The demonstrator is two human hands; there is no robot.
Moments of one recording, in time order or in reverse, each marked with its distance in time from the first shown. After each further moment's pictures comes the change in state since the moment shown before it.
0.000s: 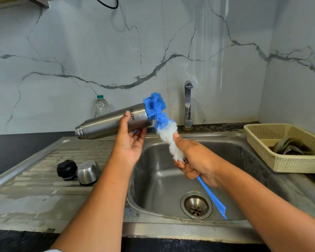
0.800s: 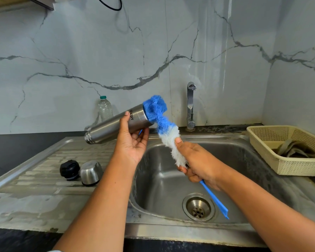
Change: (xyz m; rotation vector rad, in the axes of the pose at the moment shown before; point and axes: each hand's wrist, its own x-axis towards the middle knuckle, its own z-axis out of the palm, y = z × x) left_hand -0.003 0.005 0.004 -0.031 0.083 -0.044; right_hand 0.000 0.005 0.002 -0.080 0.019 -0.061
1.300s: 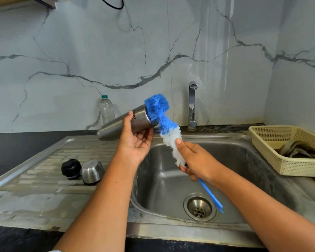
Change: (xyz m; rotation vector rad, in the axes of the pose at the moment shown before) left_hand 0.001 0.000 -0.004 -0.017 -0.055 -0.083; right_hand 0.011 0.011 0.002 -0.134 0.068 -0.092
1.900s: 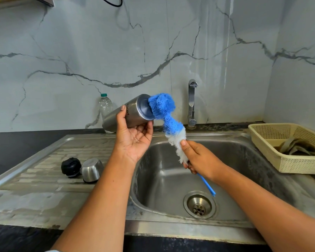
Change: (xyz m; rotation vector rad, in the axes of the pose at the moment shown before) left_hand -0.008 0.006 0.006 -0.040 -0.174 -0.014; right_hand 0.012 0.024 -0.011 -0.154 0.046 -0.126
